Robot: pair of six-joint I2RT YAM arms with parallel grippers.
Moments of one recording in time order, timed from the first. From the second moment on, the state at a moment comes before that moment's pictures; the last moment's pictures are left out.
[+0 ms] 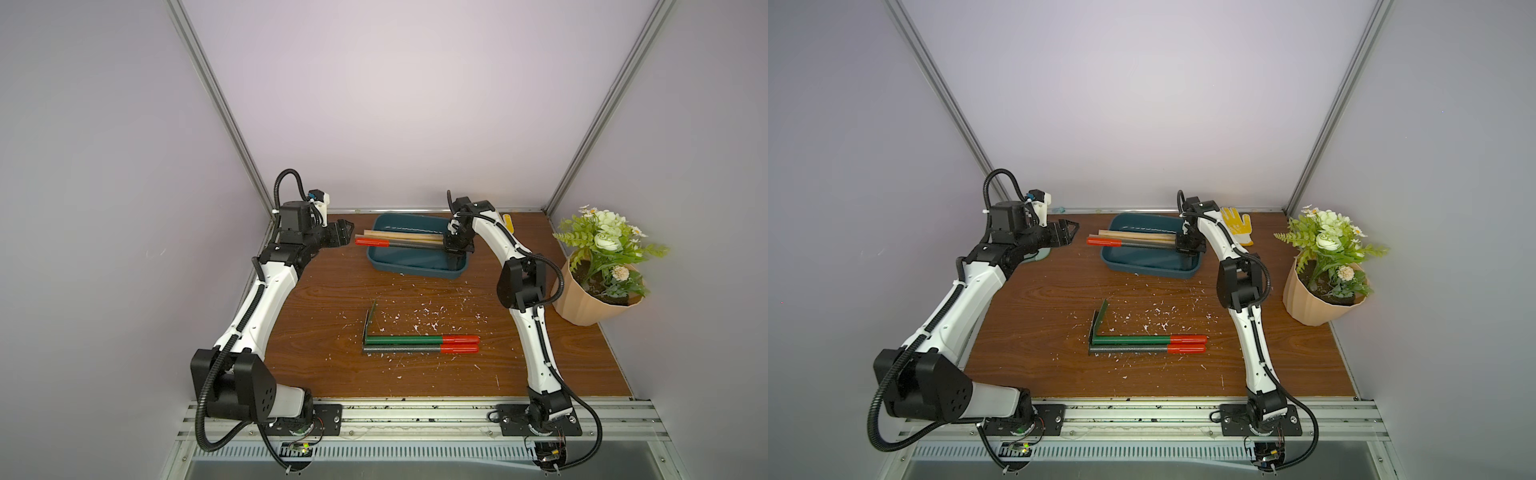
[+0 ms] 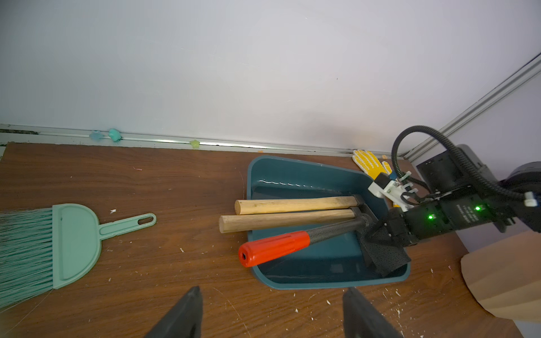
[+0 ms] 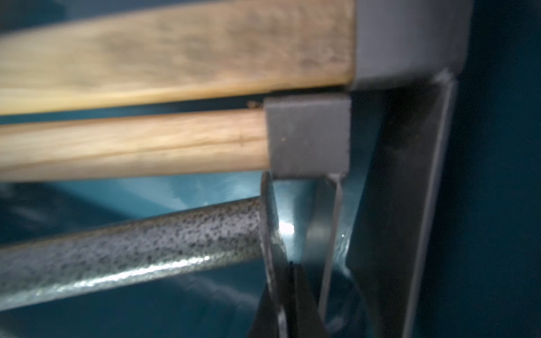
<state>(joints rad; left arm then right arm) -0.07 1.40 1.29 -0.38 0.34 -0.22 0.31 2.53 2.42 -1.29 -0.19 0.32</state>
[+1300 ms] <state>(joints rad) -0.07 1.41 1.29 -0.40 0.34 -0.22 0.43 2.14 2.18 -0.98 -0.15 0.28</state>
